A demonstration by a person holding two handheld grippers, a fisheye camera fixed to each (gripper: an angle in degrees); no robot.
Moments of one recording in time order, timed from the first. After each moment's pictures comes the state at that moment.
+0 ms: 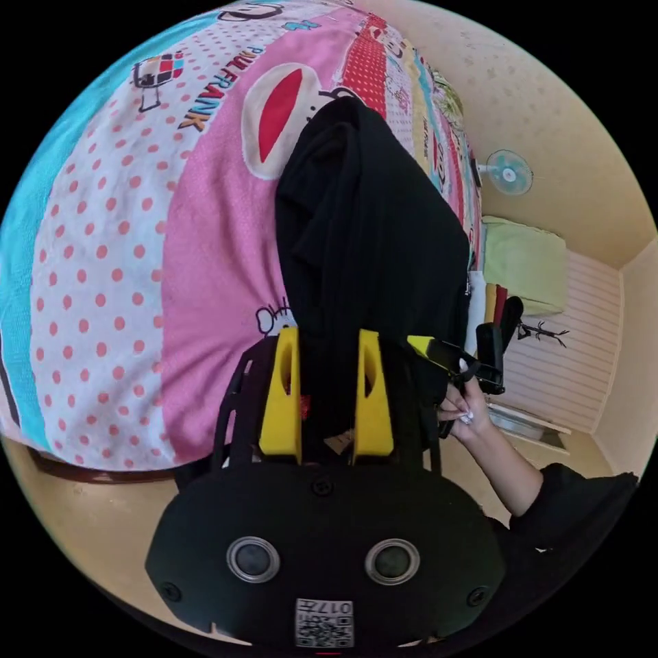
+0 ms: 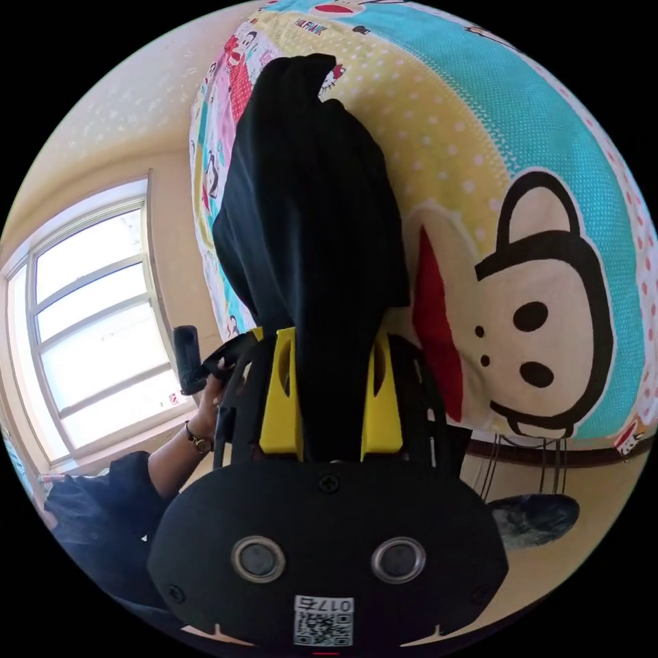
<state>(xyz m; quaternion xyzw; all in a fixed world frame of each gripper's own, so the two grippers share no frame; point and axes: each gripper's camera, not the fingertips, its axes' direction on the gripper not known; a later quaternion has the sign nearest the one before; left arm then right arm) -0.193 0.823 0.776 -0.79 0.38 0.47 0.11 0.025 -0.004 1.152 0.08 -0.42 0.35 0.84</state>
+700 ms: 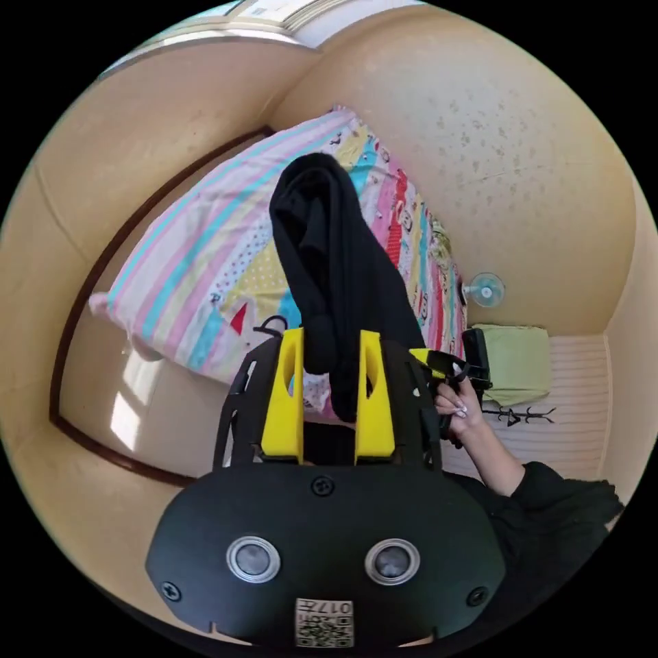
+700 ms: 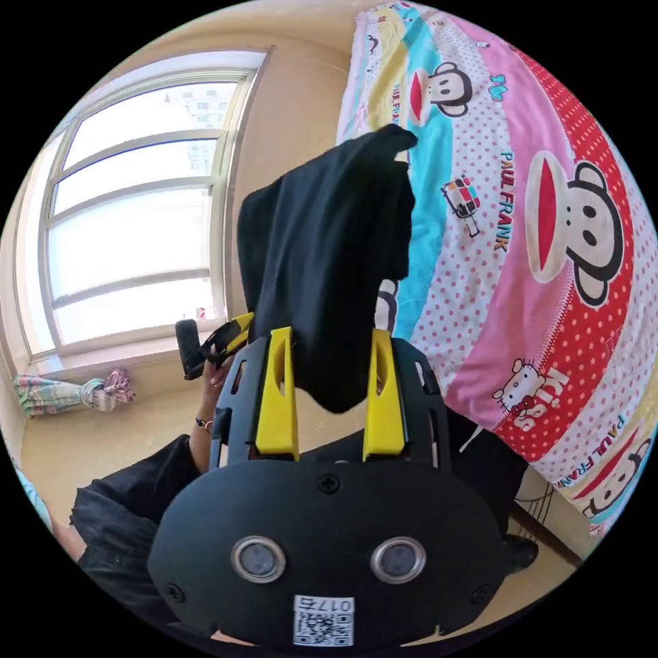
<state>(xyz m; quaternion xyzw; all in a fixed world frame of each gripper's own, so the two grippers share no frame) -0.077 0.656 1.071 -0.78 0.35 0.40 0.32 -0.199 -0.247 0.970 0.00 -0.40 0.12 0.91</state>
